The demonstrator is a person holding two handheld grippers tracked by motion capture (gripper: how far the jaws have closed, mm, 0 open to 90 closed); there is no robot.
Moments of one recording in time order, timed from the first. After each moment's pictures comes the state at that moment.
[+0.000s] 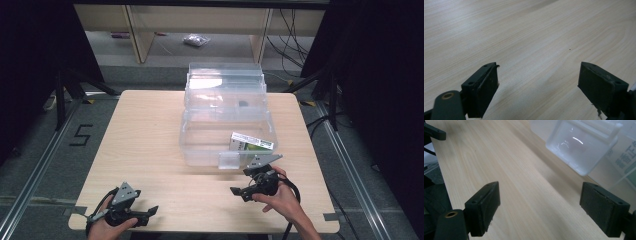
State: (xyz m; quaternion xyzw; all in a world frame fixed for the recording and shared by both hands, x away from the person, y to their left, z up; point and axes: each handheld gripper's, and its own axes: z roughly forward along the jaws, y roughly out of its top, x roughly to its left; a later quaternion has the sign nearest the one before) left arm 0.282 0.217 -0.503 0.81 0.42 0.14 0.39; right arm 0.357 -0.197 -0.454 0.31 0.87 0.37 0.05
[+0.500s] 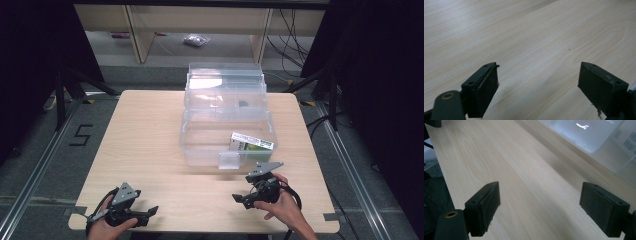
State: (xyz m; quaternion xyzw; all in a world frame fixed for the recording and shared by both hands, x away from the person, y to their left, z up) left arm 0.282 0.217 -0.503 0.81 0.42 0.14 0.39; right arm 0.343 -0.202 -0.469 0.33 0.87 0.37 0.05
